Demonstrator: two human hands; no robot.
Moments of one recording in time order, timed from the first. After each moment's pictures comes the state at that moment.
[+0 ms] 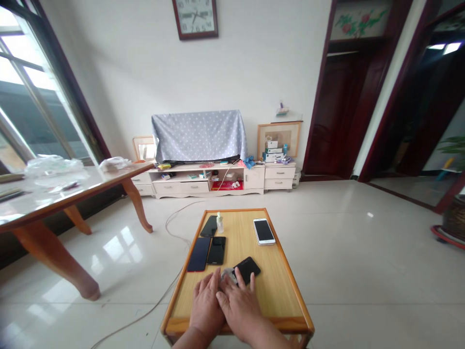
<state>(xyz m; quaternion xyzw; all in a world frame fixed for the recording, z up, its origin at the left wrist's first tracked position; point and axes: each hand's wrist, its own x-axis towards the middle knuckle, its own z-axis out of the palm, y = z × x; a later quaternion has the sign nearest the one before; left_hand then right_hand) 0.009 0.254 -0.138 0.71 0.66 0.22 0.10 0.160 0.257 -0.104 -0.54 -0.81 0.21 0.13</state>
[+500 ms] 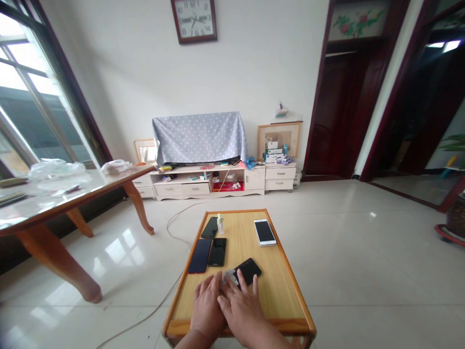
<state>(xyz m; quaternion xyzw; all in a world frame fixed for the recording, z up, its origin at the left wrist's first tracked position) 0.010 0.255 -0.136 0.71 0.66 0.20 0.11 0.163 0.254 -0.107 -0.54 -0.81 0.20 0.11</state>
